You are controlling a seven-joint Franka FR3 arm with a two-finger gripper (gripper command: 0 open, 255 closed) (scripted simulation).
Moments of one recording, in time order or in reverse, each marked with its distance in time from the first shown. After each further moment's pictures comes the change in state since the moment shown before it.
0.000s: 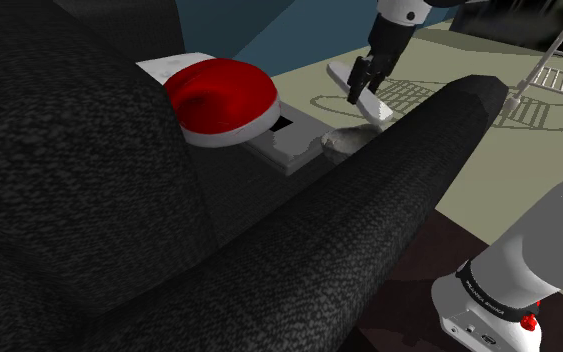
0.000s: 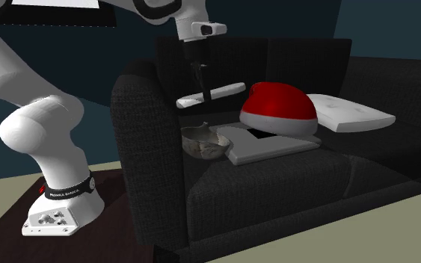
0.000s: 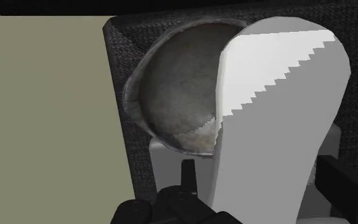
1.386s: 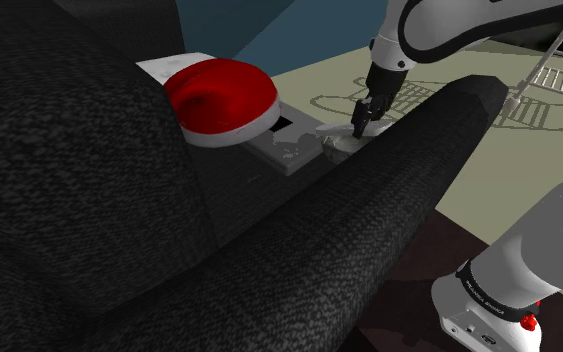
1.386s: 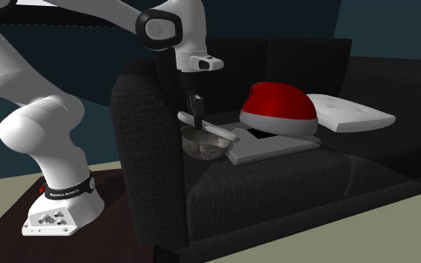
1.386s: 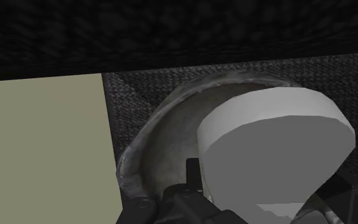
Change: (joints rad) arm -0.017 0.033 -0.003 -0.153 -0.018 0.070 -0.023
